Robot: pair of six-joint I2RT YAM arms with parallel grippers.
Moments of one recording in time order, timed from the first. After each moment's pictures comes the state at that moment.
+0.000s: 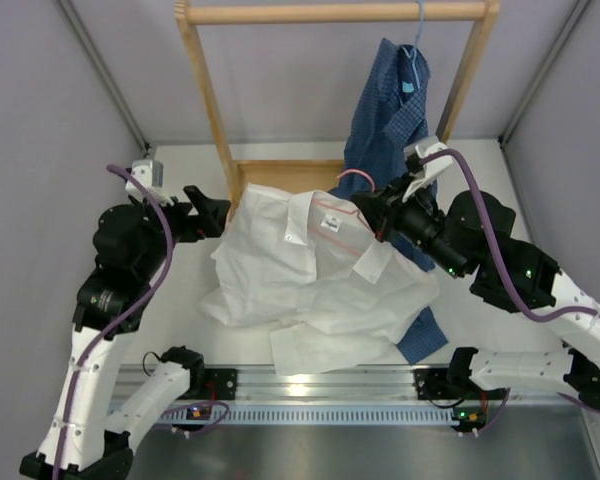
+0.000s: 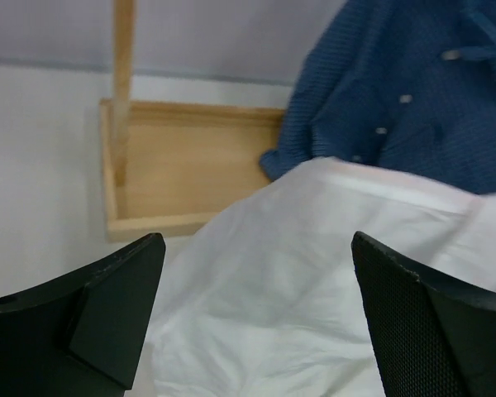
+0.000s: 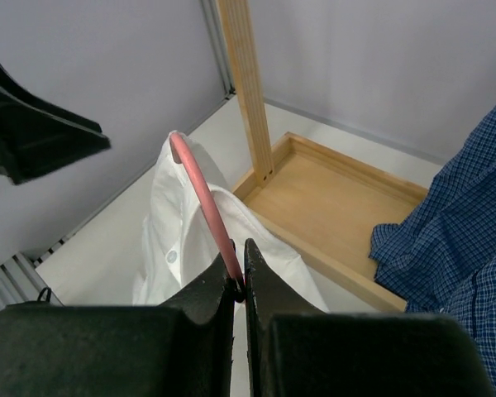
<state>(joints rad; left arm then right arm) -0.26 0.76 1.14 -0.58 -0.01 -0.38 1.10 1.01 1.44 -0.43 0.40 0.16</state>
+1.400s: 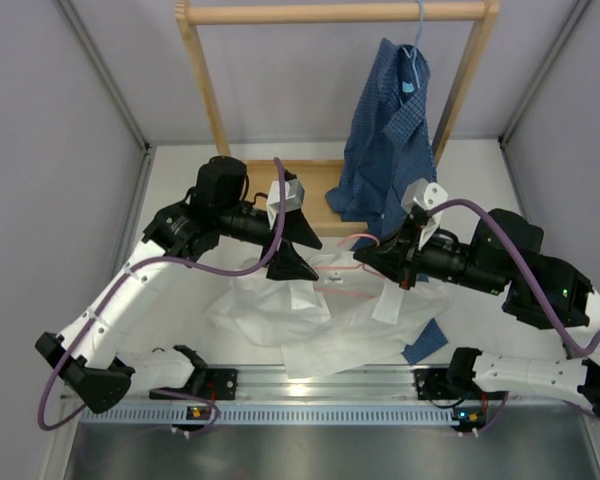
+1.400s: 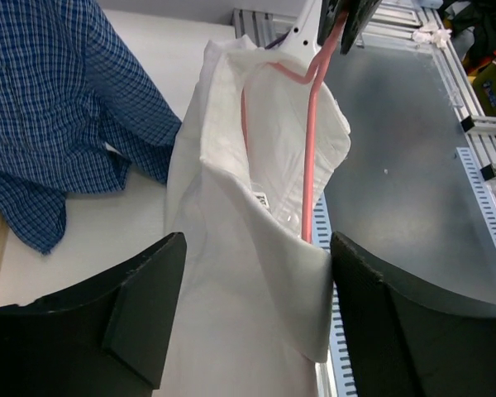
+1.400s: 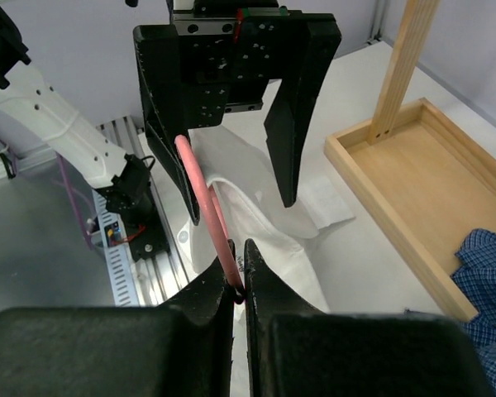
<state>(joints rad) -0.64 1.22 1.43 -0.68 1.05 0.19 1.10 0.86 1.37 -0.61 -0.07 0.07</state>
